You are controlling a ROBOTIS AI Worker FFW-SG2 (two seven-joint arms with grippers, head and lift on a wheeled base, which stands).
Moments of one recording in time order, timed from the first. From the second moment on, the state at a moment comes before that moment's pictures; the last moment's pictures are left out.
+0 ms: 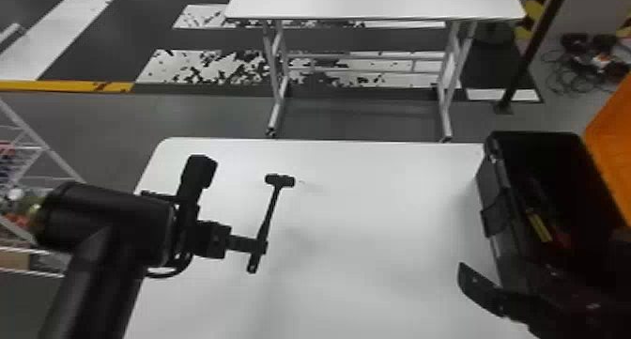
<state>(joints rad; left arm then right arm) 0.00 0.26 -0.04 -1.83 -0.14 1.41 -0.83 0.66 -0.21 -0.17 -2.33 -0.39 0.82 0.36</state>
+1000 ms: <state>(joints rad) 0.21 0.18 -0.08 -2.07 0.20 1.39 -0.94 0.42 -0.21 -0.12 -2.29 -0.37 1.09 0.36</state>
